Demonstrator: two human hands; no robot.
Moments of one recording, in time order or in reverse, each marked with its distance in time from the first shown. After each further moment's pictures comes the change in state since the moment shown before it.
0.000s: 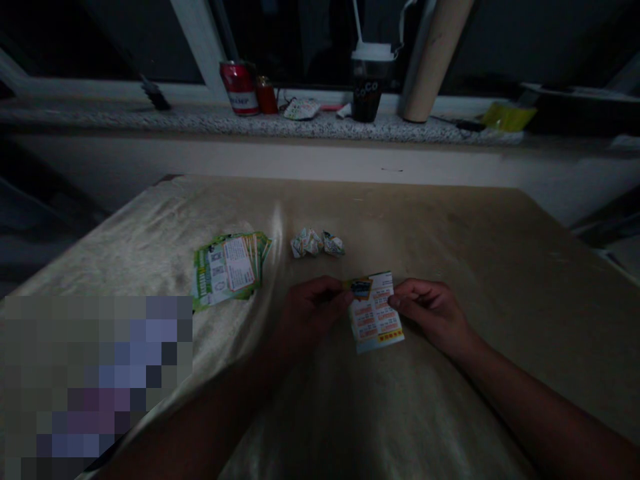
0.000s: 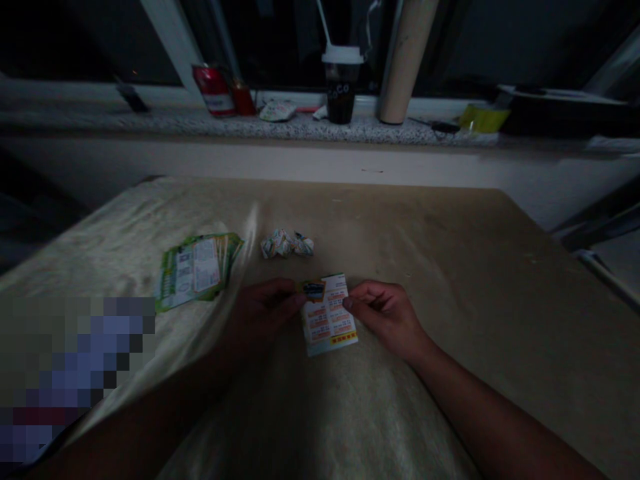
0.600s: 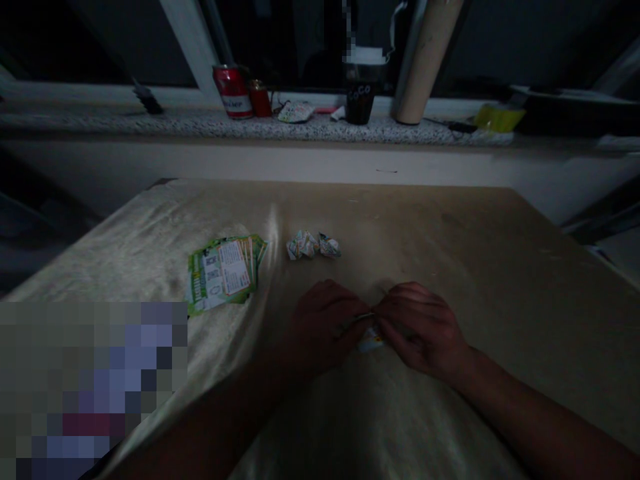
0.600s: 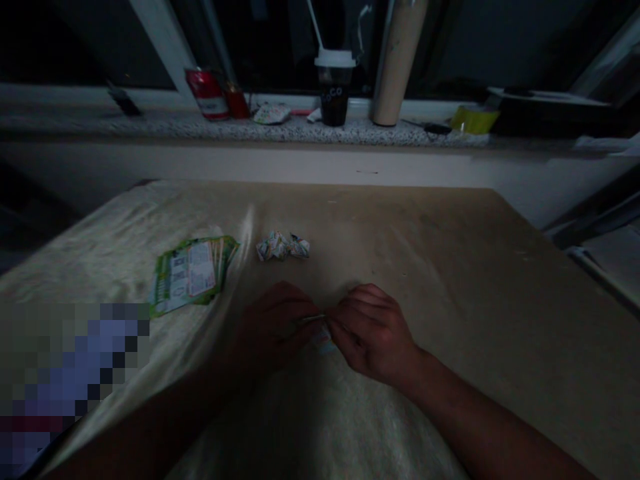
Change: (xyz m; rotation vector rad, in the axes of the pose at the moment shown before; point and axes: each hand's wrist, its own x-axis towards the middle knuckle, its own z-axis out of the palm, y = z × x) left_hand -0.005 0.012 0.008 0.621 -0.102 0.824; right_hand -0.008 -0.011 0.015 -0.975 -0.062 -0.925
